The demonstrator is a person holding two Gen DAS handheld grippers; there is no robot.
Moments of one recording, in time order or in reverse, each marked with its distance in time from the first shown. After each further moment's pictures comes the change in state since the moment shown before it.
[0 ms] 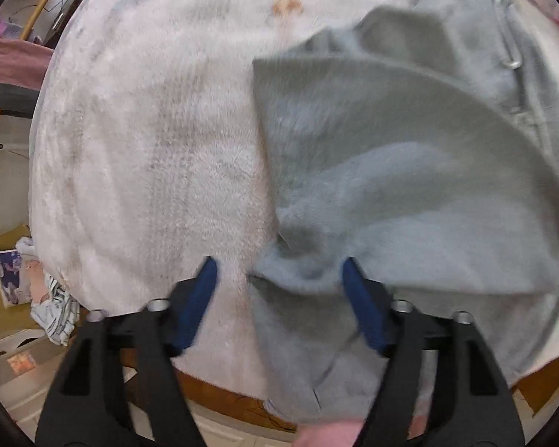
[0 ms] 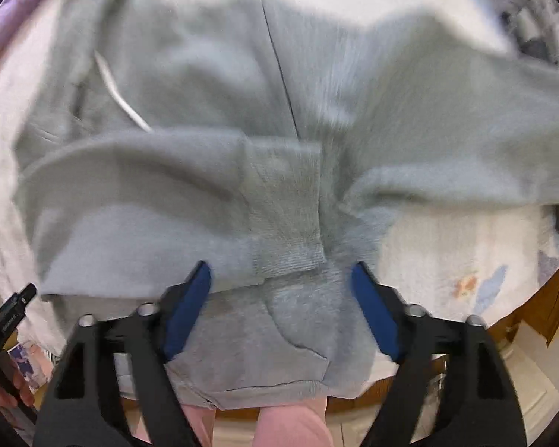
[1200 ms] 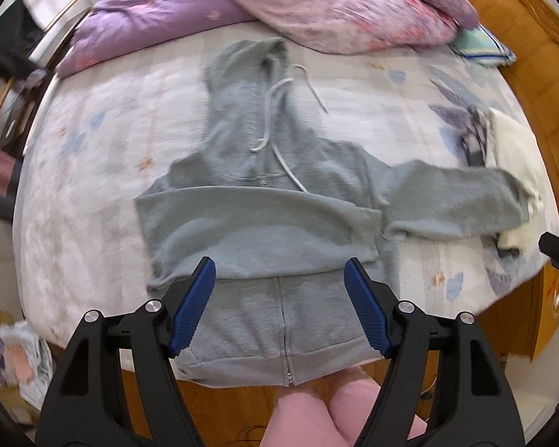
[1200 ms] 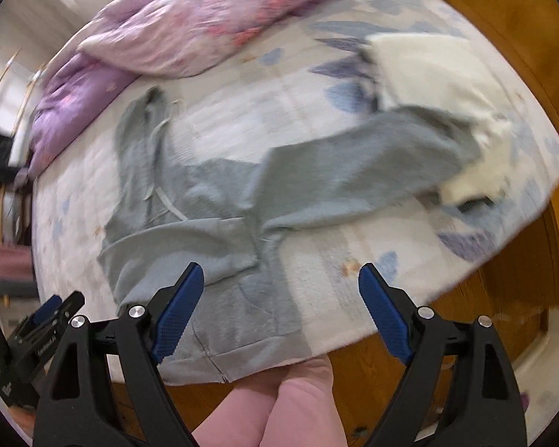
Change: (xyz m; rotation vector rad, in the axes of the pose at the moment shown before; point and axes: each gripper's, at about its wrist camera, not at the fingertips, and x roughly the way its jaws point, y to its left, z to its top) left arm -0.226 -0.180 -0.085 0.292 -0.338 -0.237; right arm -0.179 -0.094 -0.103 0.227 -0.339 0.114
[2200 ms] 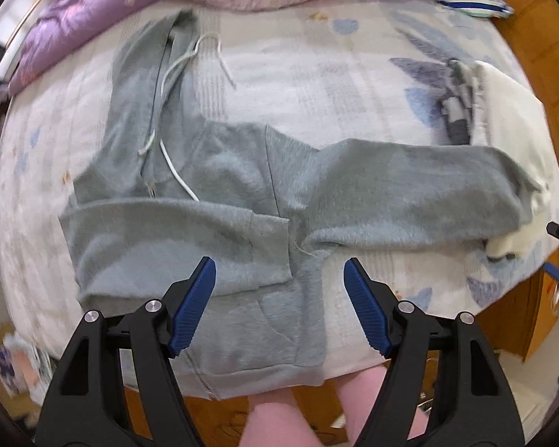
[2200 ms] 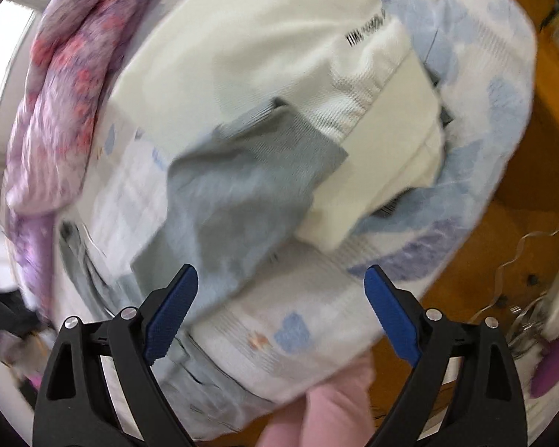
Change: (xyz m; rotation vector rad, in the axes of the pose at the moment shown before) left arm 0.108 -0.164 0.057 0.019 0.169 0.010; right arm 0.108 -0.291 0.094 0.528 0.112 0.119
